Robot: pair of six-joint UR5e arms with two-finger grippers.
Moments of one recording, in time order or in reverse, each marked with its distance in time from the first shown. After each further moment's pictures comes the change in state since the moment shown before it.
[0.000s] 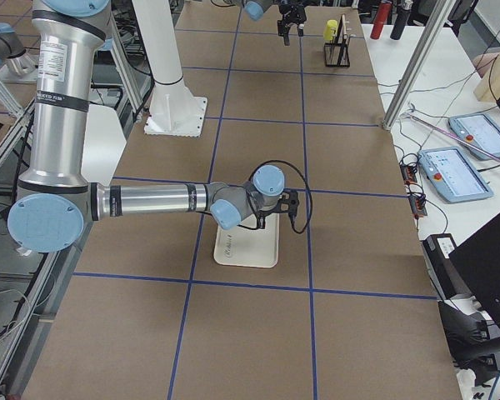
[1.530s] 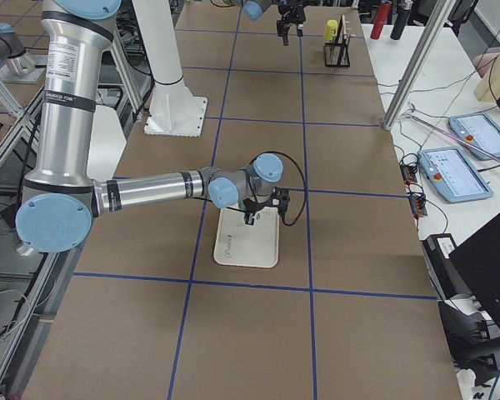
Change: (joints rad) left arm 0.007 -0.005 -0.004 0.011 0.002 0.000; right arm -0.096 -0.015 0.104 -0.275 -0.091 -0.066
